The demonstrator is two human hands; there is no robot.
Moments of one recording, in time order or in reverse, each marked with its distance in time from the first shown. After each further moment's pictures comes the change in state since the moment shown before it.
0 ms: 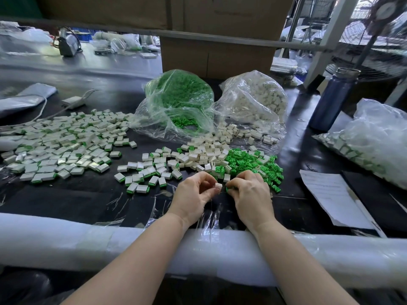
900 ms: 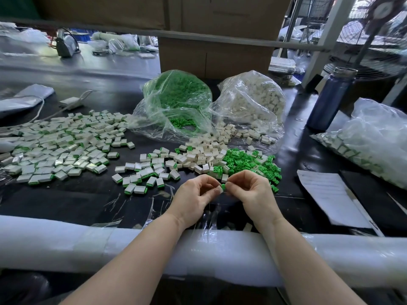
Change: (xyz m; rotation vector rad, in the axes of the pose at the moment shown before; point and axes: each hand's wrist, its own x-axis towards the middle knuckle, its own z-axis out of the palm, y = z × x) left_hand -0.002 0.002 0.000 -0.065 -0.111 0.002; right_hand -0.001 0.003 -0.014 0.961 -0.033 0.150
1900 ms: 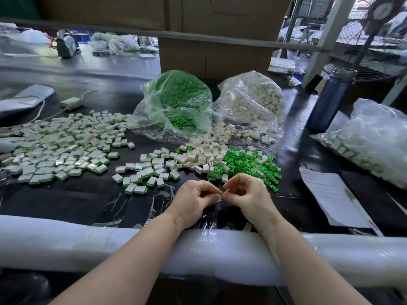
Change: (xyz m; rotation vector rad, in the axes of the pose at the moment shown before) left_hand -0.002 0.000 -0.002 0.015 -0.042 -0.010; right_hand -0.003 -0.004 -0.001 -0.086 -0.129 0.039
